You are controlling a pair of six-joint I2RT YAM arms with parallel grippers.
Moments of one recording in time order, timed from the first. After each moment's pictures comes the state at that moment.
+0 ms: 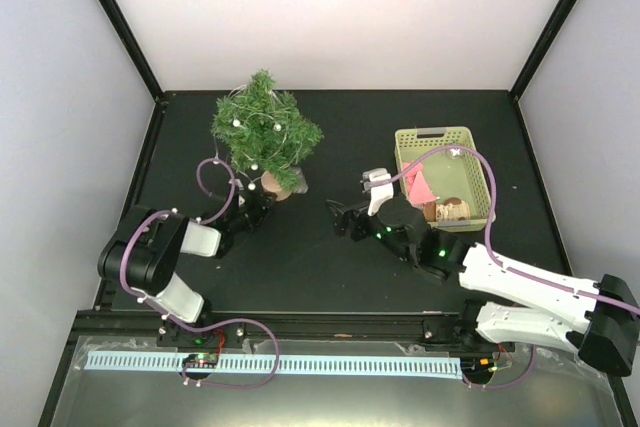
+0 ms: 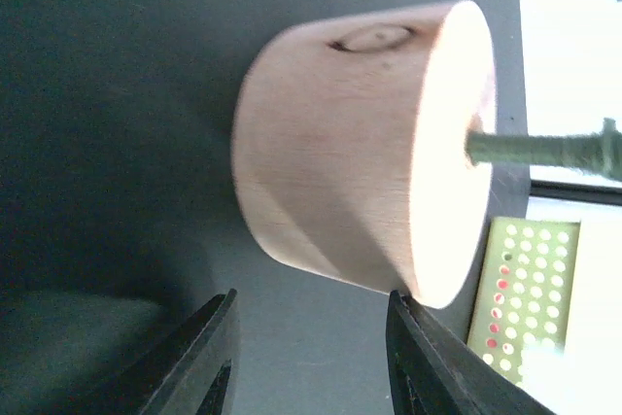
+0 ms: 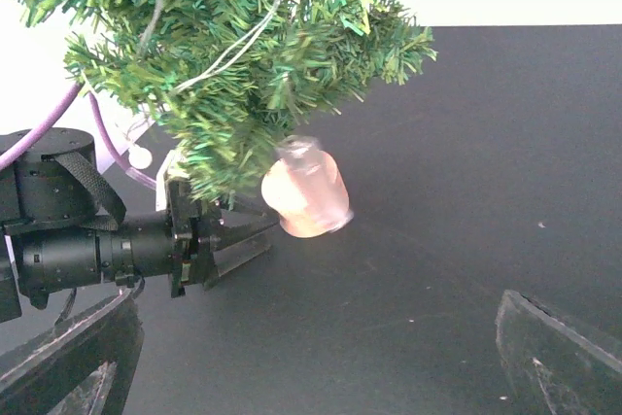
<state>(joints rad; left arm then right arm) -0.22 1.57 0.34 0.65 0.31 -1.21 1.04 1.05 0.71 -0.03 0.33 0.47</state>
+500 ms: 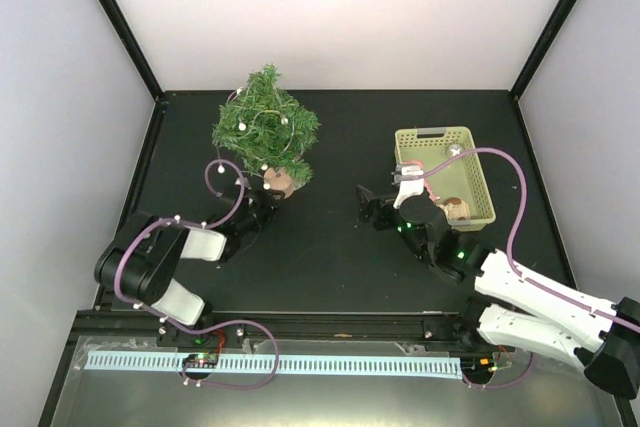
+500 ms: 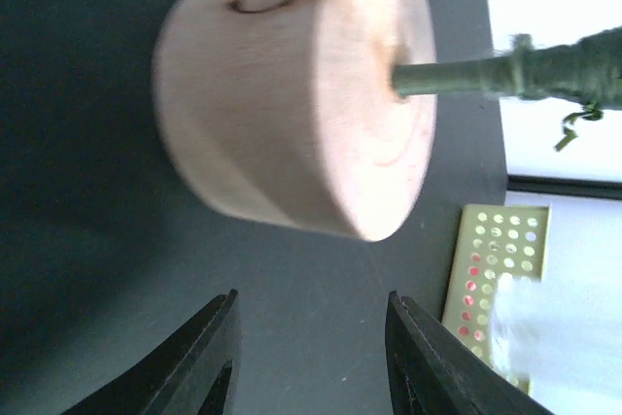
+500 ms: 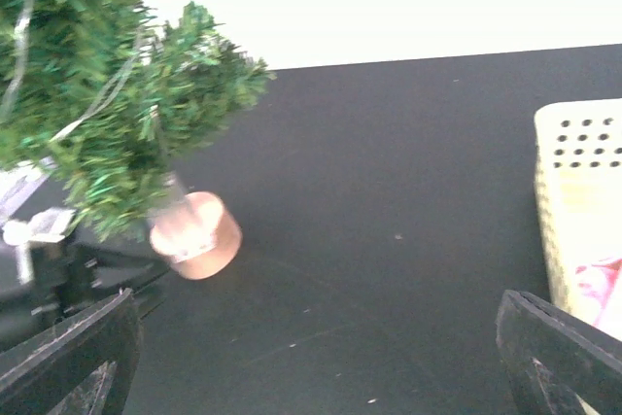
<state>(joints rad) -0.35 1.56 0.37 0.68 0.21 -1.27 0.95 0.91 0.65 -0.10 0.47 0.47</state>
